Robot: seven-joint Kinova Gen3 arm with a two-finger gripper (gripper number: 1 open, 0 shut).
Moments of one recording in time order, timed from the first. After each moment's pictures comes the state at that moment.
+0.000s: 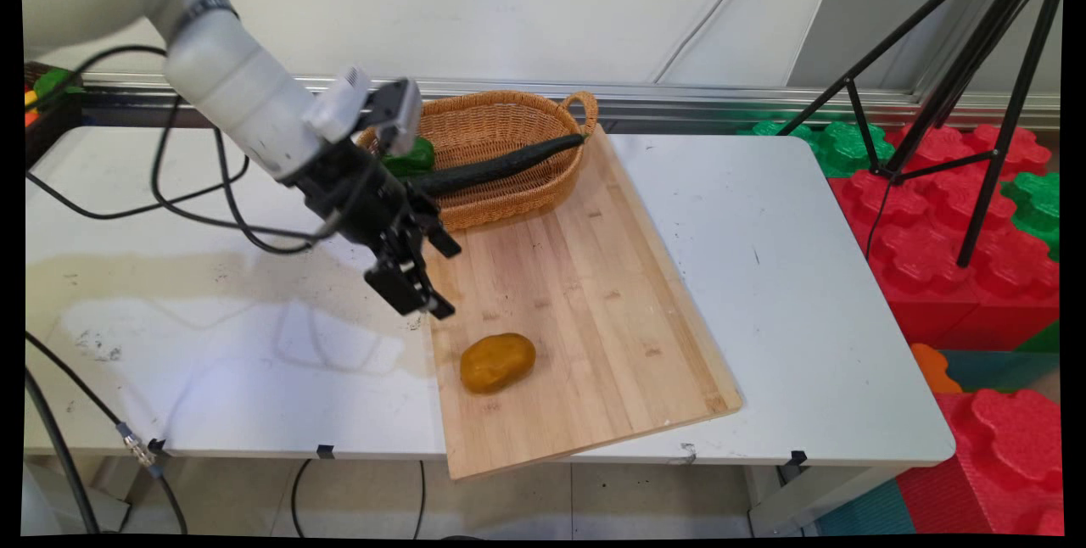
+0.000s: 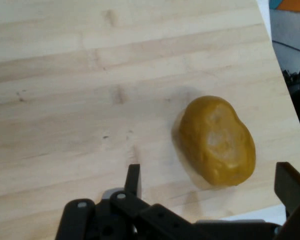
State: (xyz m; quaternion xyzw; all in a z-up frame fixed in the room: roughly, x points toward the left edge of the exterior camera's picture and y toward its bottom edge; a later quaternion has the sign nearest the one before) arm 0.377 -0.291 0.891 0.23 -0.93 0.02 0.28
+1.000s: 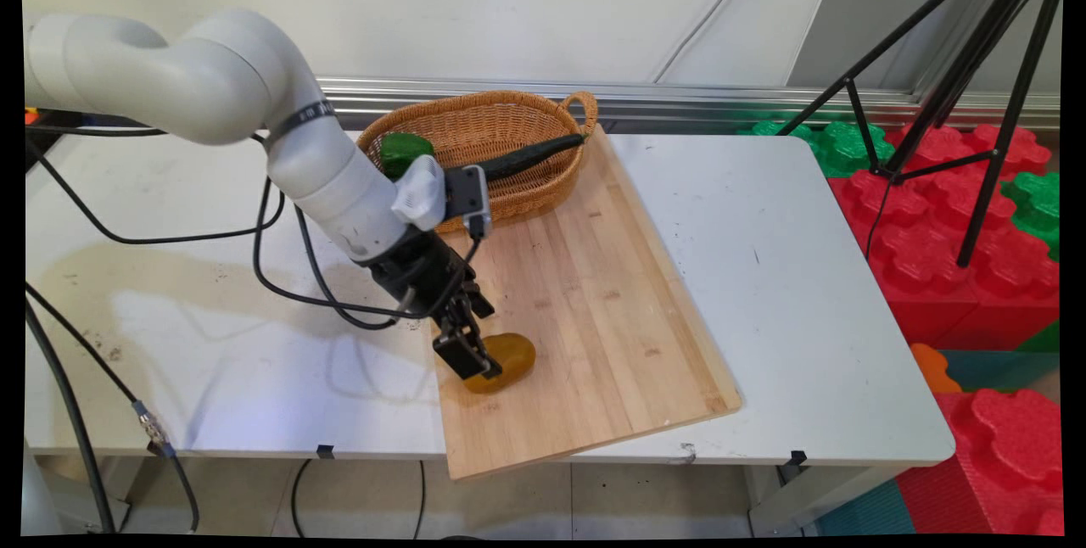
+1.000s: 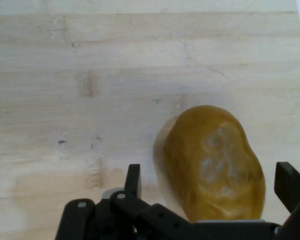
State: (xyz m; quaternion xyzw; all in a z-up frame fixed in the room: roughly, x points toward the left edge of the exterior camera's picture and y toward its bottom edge) arm 0.309 -0.287 0.824 0.29 -0.93 0.00 0.24
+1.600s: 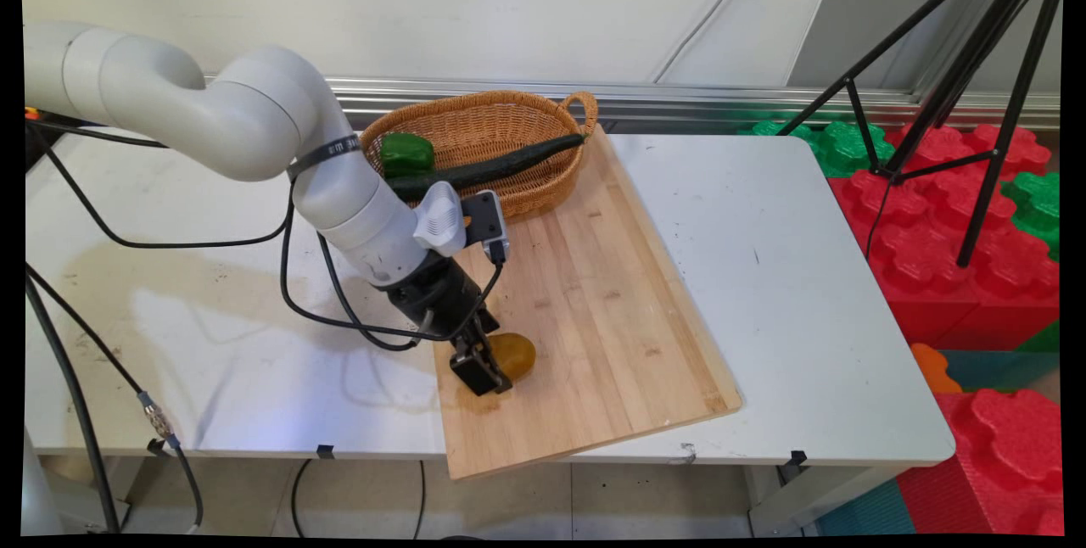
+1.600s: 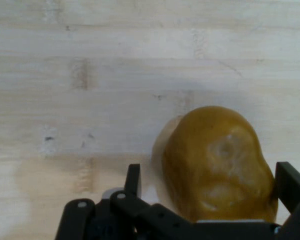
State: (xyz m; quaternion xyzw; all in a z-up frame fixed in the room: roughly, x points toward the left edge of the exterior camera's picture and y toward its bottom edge) arm 0.291 -0.284 0.802 0.31 -0.92 0.01 0.22
